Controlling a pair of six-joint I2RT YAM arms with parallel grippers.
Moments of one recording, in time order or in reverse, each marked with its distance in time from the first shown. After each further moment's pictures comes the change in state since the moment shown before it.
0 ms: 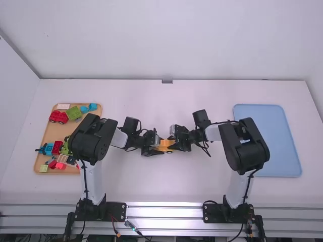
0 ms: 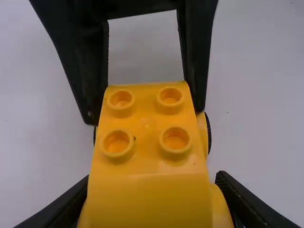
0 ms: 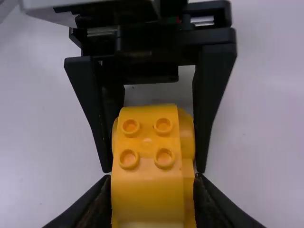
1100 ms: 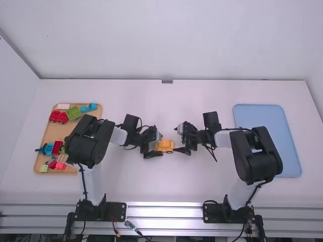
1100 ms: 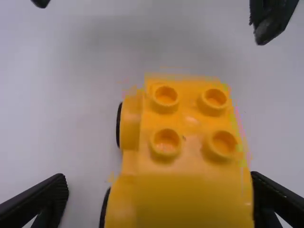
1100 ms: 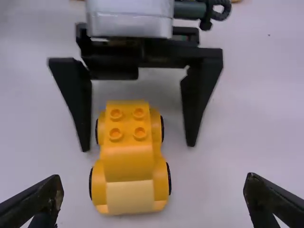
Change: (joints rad) left arm 0.000 -0.068 0.042 -0.194 -0.102 -0.055; right arm -0.078 -0.140 -0.162 0.216 0.024 0.051
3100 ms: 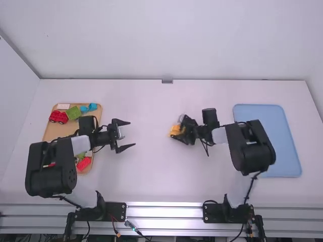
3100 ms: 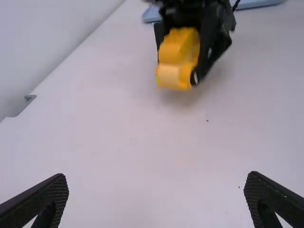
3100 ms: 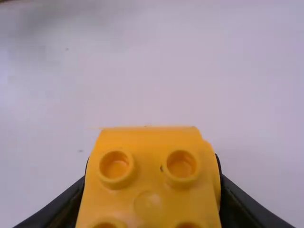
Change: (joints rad) left arm 0.472 -0.363 -0.193 -0.071 0.248 0.294; right arm -0.028 0.075 0.073 0.115 0.174 0.330
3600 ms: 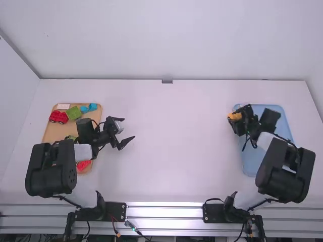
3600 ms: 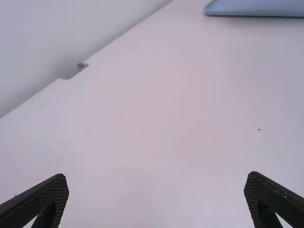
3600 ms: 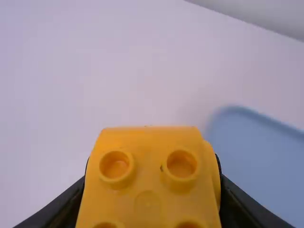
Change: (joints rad) left arm 0.000 0.000 -0.145 0.523 -0.171 -0.534; right arm -0.610 -0.226 -0.029 -0.097 0.260 0.072
